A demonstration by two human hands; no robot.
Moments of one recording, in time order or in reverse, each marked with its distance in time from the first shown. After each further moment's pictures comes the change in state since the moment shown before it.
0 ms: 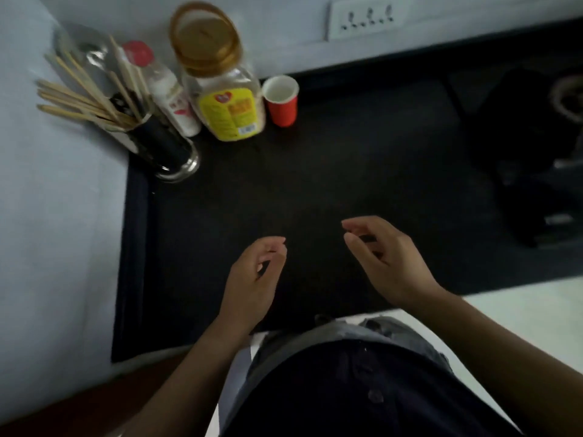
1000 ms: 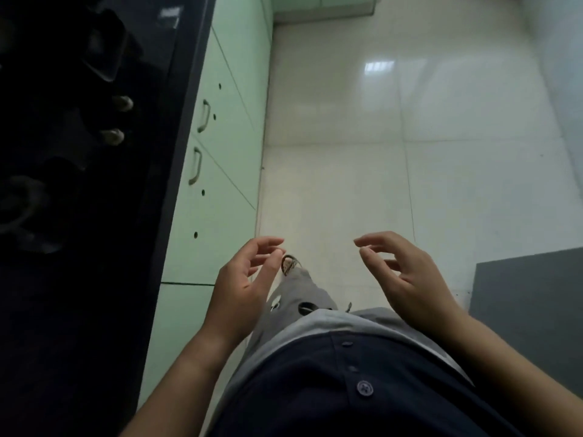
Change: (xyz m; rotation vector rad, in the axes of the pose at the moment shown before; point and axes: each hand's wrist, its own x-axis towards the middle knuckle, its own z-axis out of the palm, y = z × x) left_hand -0.208 0.198 0.472 0.356 -1.206 0.487; right_hand -0.469 0.216 -0.213 0.310 1.220 0.647
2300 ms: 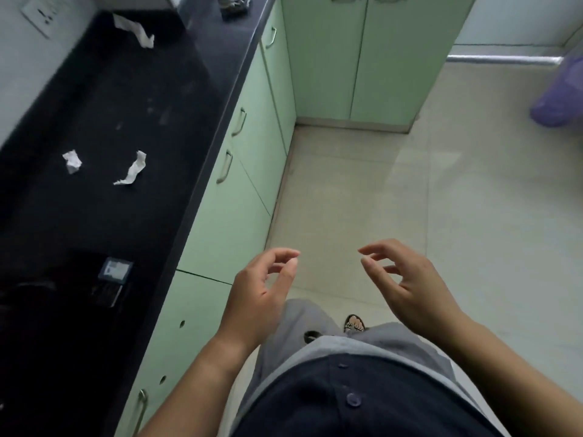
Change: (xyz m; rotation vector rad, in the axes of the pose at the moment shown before) left_hand 0.709 0.256 -0.004 0.037 0.137 0.007; right_hand 0.766 -0.065 -0.188 -0.213 -0.151 -0.134
